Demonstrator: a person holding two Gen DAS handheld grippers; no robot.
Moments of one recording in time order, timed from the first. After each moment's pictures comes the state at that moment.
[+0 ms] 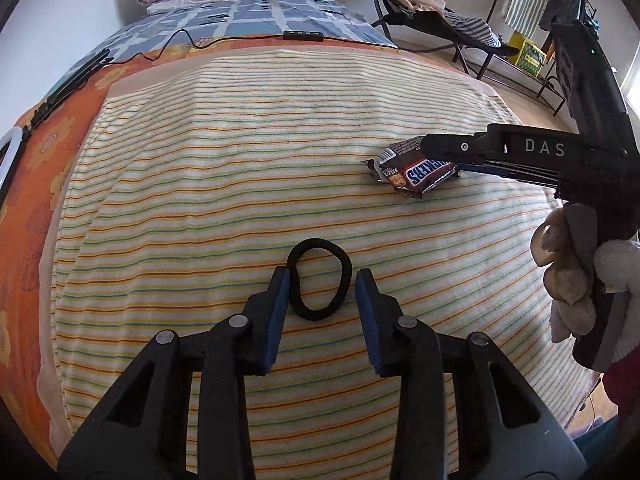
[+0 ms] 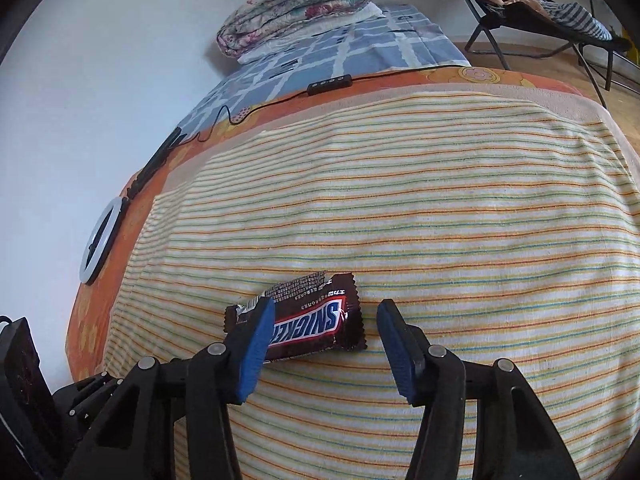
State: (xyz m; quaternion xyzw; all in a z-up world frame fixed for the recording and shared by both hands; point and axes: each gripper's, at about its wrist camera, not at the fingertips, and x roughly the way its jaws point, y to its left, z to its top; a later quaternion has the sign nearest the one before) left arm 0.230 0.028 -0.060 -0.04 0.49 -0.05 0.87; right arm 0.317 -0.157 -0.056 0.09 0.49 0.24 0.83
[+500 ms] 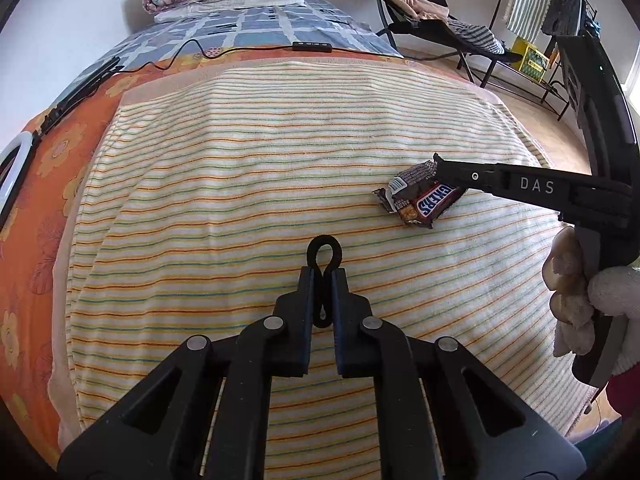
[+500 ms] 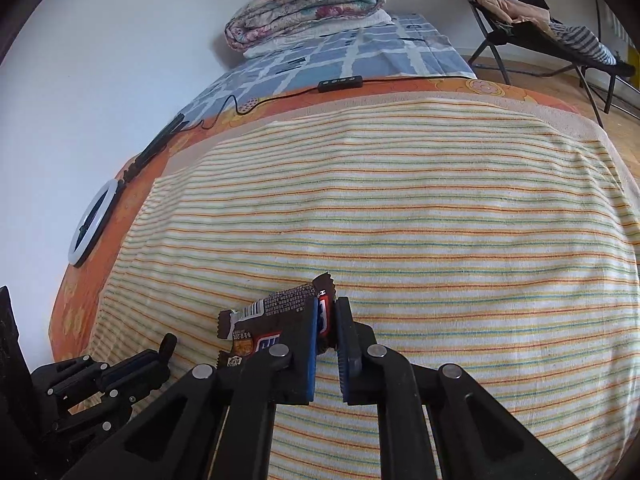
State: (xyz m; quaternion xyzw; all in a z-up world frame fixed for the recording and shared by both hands) left arm 0.225 0.036 -0.052 -0.04 0.47 -0.04 0.88; right arm 0.300 -0.147 -0.050 0.05 0.48 0.24 0.84
